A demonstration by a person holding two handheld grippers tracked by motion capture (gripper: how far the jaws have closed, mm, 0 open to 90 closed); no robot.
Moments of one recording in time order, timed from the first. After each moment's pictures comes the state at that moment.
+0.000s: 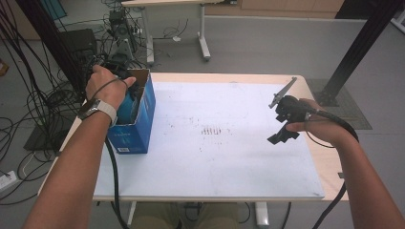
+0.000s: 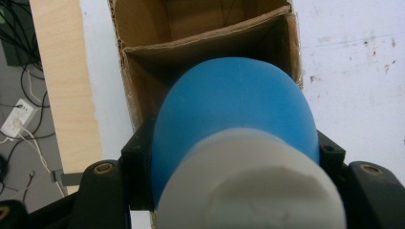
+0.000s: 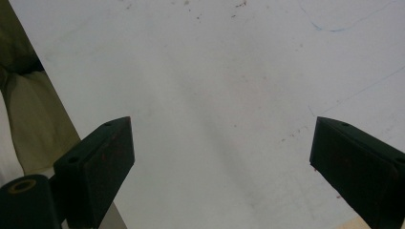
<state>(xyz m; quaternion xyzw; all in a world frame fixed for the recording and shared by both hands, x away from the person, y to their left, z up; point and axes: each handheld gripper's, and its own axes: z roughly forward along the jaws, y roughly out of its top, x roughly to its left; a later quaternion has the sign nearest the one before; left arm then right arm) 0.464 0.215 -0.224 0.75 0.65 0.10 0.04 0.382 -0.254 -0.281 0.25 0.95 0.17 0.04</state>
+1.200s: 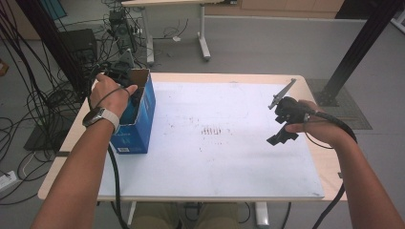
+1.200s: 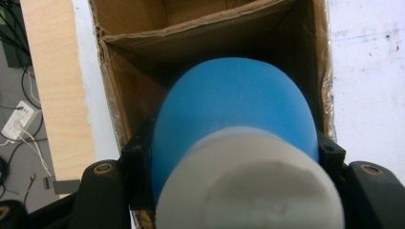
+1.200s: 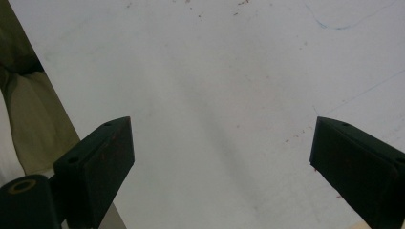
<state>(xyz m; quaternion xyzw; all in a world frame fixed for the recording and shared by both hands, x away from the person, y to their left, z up) 0.463 0.215 -0.251 0.75 0.65 0.10 0.04 0.383 -0.254 -0.285 0.25 0.95 0.17 0.04</state>
